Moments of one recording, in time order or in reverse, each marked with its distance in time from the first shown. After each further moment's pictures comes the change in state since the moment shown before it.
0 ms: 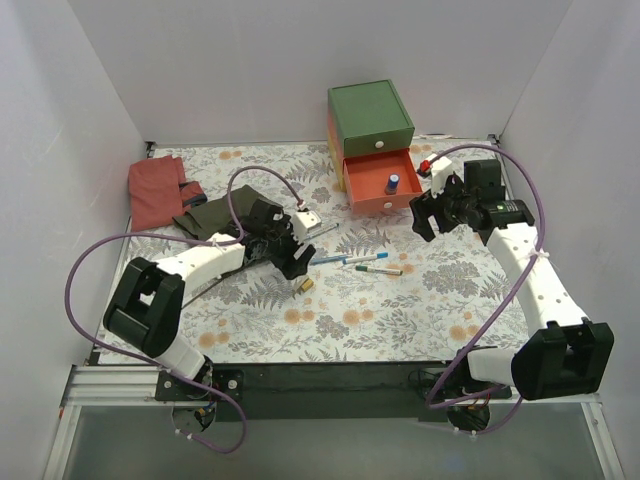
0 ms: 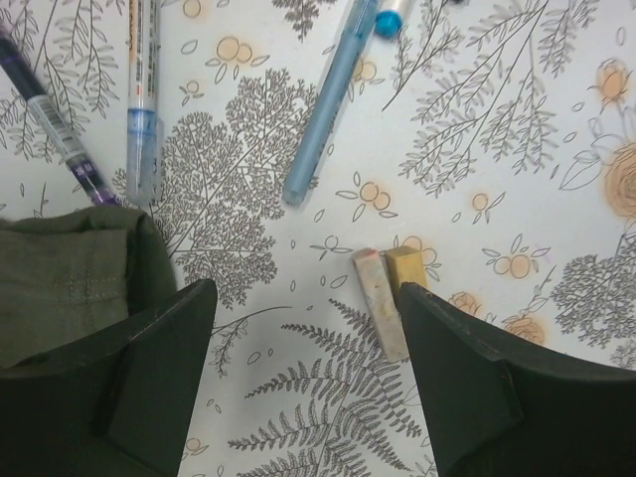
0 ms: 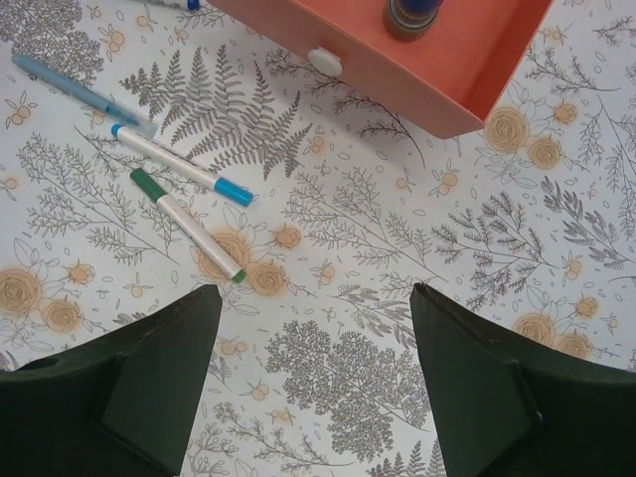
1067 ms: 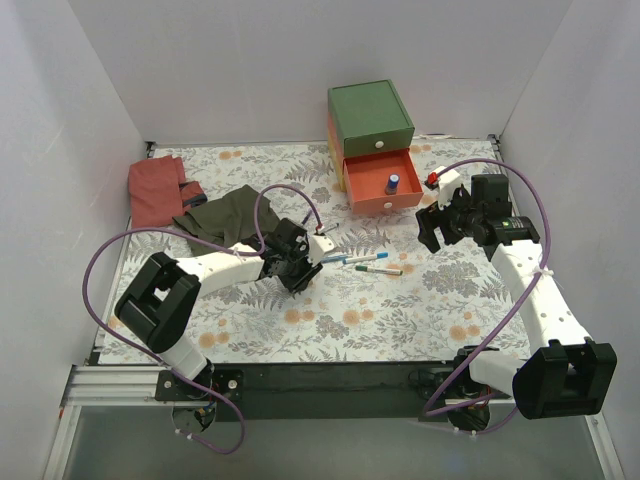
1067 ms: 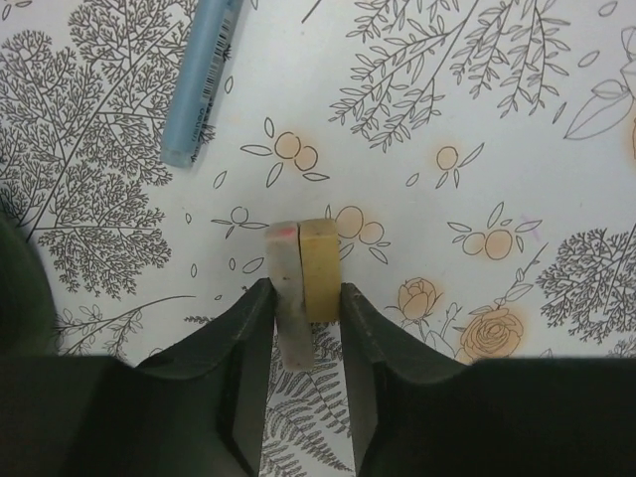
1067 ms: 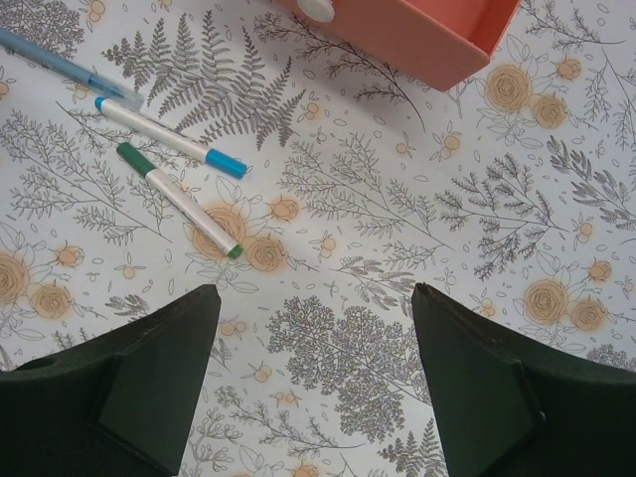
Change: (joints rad) left arm -0.170 0.051 -0.020 -0.056 -0.175 -0.077; right arm -0.039 -0.104 -0.130 0.040 0.001 0.005
